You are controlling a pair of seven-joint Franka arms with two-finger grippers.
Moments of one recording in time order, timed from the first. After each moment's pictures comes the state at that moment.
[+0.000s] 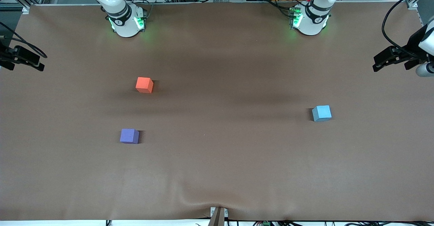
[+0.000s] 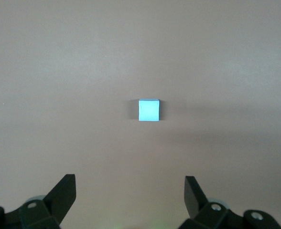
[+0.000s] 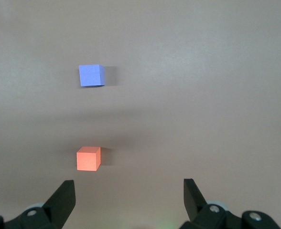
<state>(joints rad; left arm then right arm) 0.11 -0.02 -0.16 -1.56 0.02 1.53 -0.10 -0.03 -0.01 -0.05 -1.54 0.02 1.48 -0.03</state>
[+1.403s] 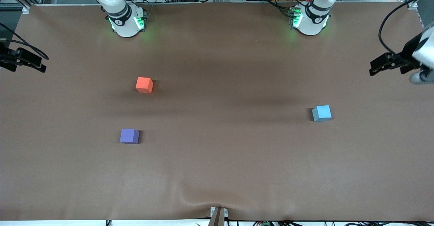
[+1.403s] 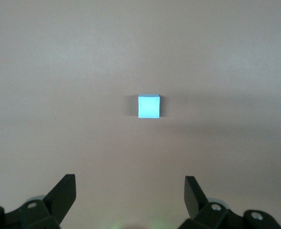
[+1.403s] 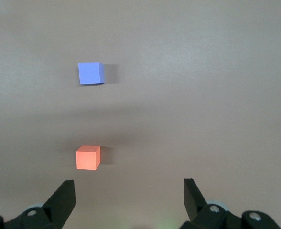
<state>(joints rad) 0.11 0.04 -0.16 -1.57 0.02 1.54 -0.10 -0.03 0.00 -0.05 -1.54 0.02 1.48 -0.03</state>
